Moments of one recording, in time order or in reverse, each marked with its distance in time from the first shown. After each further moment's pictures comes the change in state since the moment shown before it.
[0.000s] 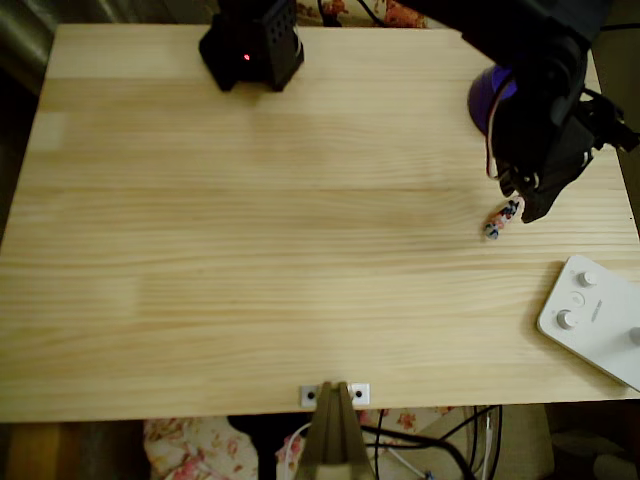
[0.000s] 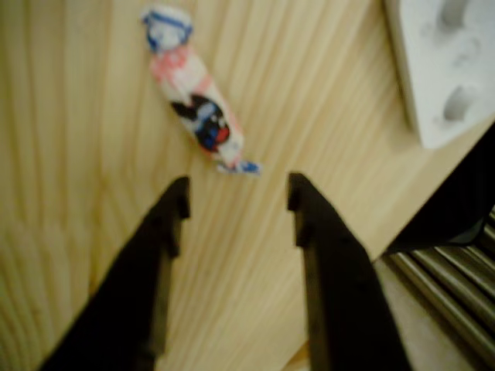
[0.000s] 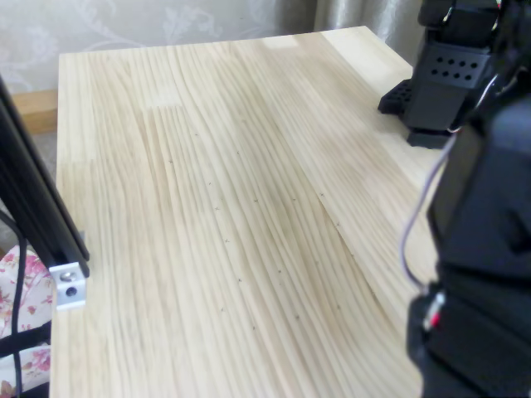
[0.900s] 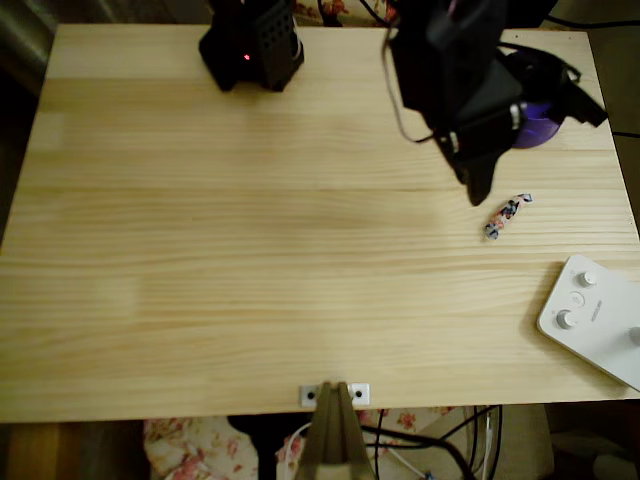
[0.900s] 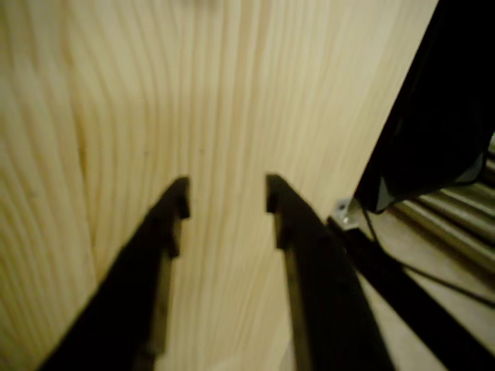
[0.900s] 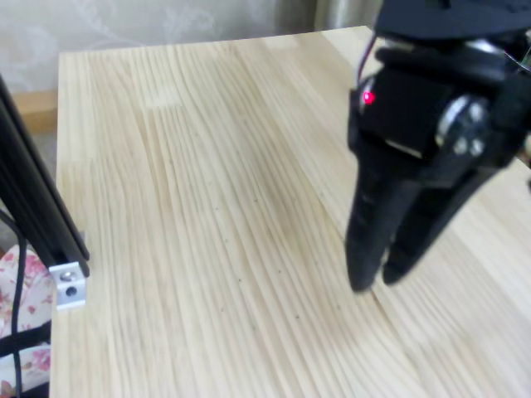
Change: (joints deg) arm 7.6 34.5 33.6 -7.2 -0.5
